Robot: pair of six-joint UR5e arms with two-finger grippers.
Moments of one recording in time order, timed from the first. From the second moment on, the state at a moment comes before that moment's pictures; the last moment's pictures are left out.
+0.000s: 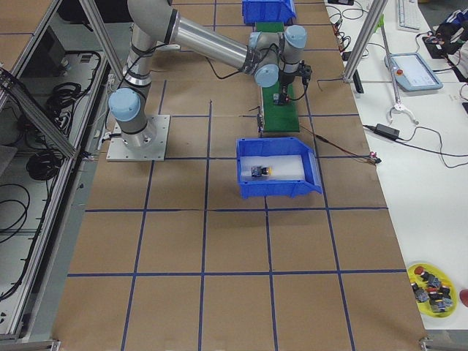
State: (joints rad) left arm -1.52 -1.65 -1.56 -1.47 1.55 0.01; right arm 1.54 -1.13 1.57 -2.01 -1.51 0.11
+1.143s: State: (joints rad) left arm -1.52 -1.65 -1.55 -1.47 1.55 0.01; right arm 1.52 -1.13 1.57 -1.96 -1.53 0.08
